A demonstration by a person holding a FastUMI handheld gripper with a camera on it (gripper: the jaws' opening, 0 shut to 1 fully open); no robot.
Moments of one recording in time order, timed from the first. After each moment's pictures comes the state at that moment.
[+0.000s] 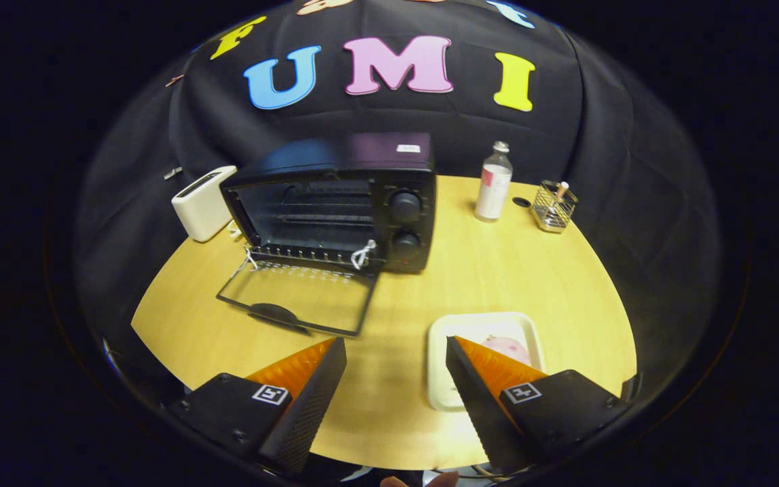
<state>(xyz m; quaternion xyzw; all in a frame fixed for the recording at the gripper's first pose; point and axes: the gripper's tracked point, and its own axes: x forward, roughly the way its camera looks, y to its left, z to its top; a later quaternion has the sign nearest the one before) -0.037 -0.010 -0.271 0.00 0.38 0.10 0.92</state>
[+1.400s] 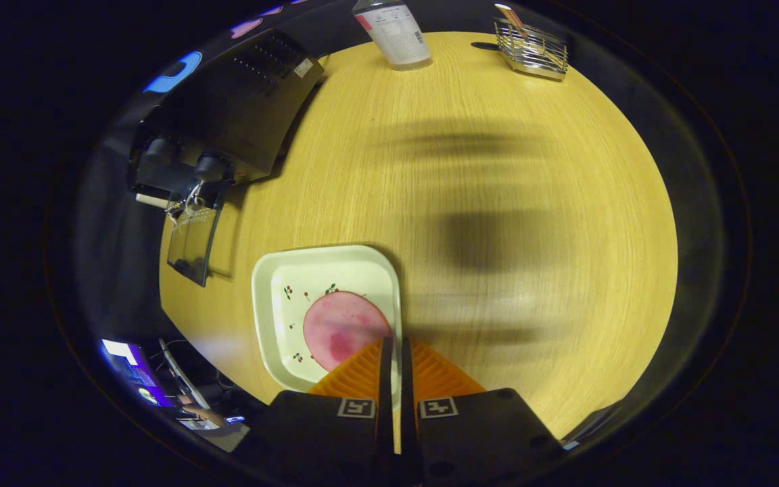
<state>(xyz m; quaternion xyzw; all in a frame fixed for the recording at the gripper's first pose) -0.004 -0.138 -0.411 0.12 0.65 0.17 0.73</state>
